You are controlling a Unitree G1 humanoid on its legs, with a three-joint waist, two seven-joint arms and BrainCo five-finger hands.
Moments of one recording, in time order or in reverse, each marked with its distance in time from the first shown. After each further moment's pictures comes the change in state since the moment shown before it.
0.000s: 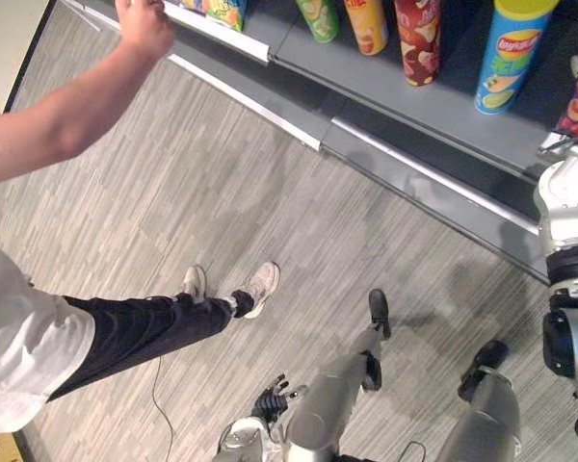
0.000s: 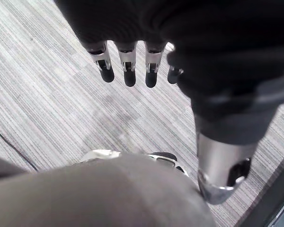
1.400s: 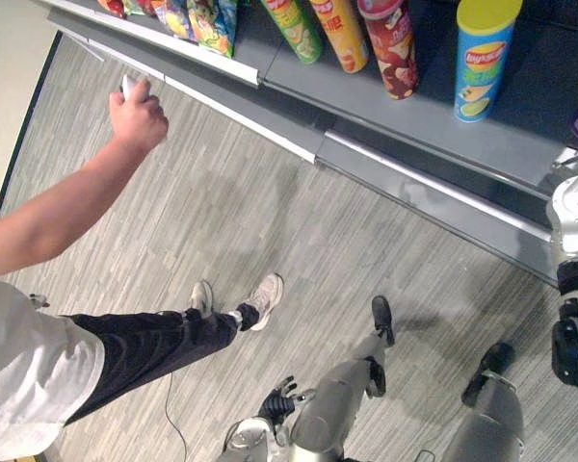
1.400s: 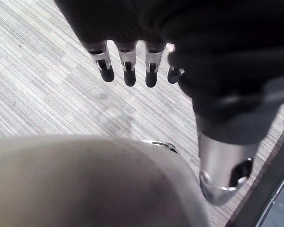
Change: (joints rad) left arm -0.007 0.002 -0.065 -0.011 -0.001 0.006 -0.003; right arm 0.075 -0.028 -0.052 0.037 0.033 -0.060 0.031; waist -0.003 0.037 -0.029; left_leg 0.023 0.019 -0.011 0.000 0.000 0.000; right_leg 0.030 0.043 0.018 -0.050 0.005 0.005
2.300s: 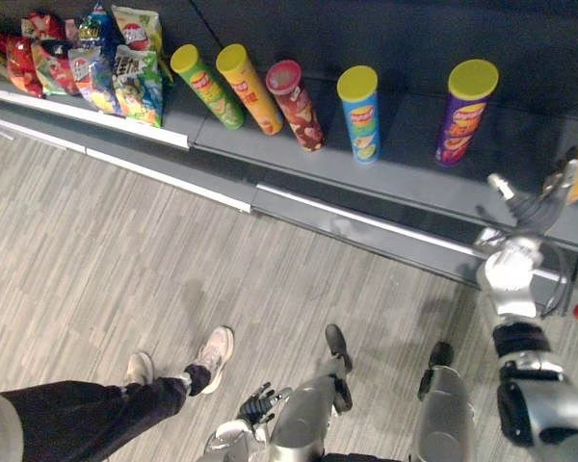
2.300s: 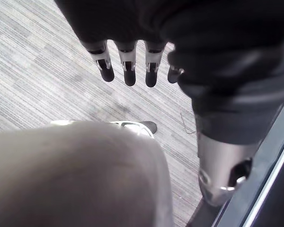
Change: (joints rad) left arm 0.004 0.016 0.229 0.044 0.016 0.093 -0.029; right arm 0.380 0.354 -0.019 -0.250 0.047 0.013 0.159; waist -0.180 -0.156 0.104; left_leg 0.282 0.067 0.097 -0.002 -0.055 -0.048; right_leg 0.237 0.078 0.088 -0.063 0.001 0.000
